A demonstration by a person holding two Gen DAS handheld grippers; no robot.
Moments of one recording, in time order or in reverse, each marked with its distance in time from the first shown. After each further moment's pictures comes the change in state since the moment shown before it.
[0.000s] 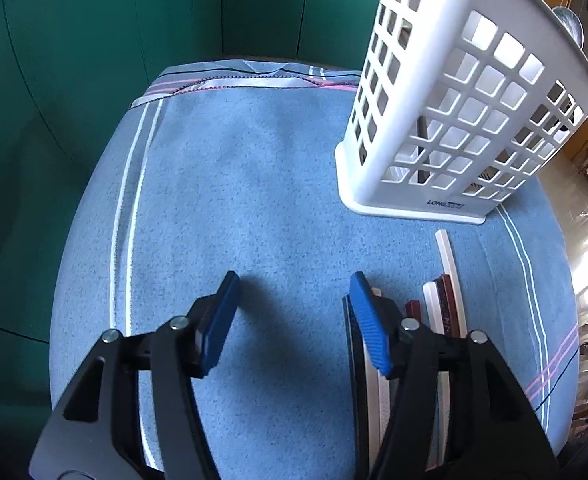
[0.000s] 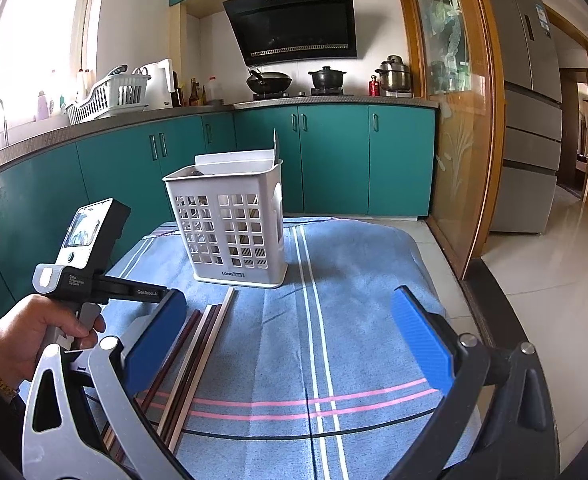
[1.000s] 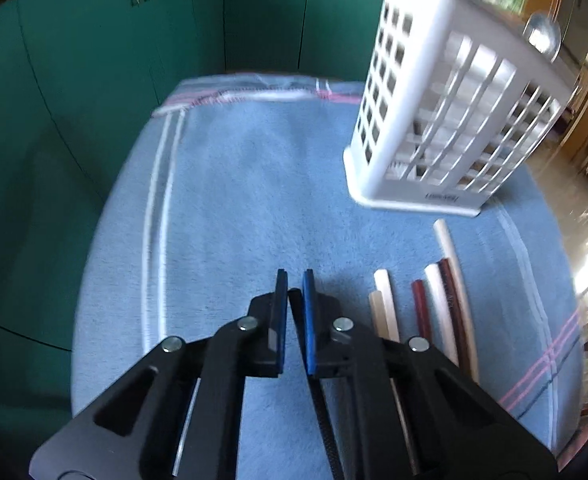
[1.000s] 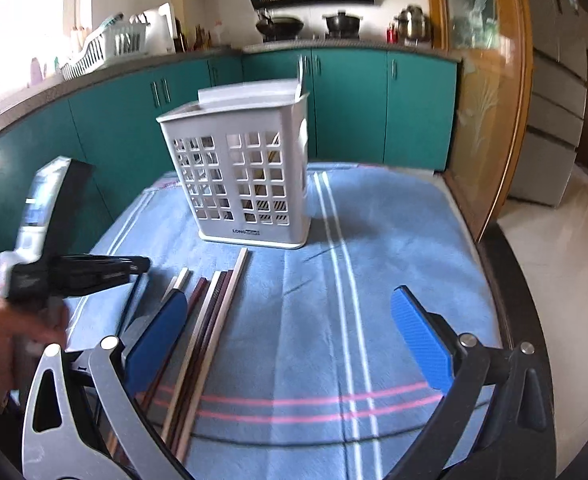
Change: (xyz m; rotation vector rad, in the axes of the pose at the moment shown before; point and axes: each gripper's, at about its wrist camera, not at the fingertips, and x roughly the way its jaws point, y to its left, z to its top) left arm -0.033 0.010 -0.015 0.012 -0.072 -0.010; right arm 0.082 0.026 0.007 -0.017 0.263 0.030
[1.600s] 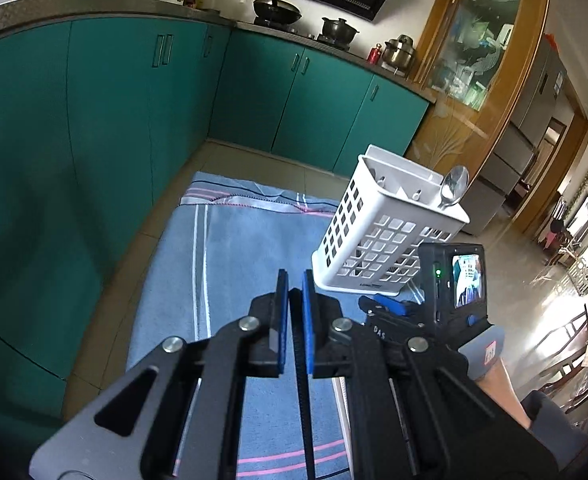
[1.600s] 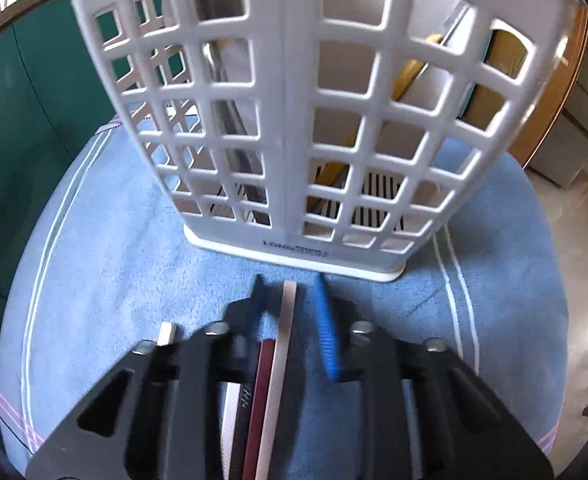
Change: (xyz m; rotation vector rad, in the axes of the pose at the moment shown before) left arm -0.120 0.041 0.006 -0.113 -0.270 -0.177; right arm 0.145 0.057 0.043 -0.035 0.299 -0.051
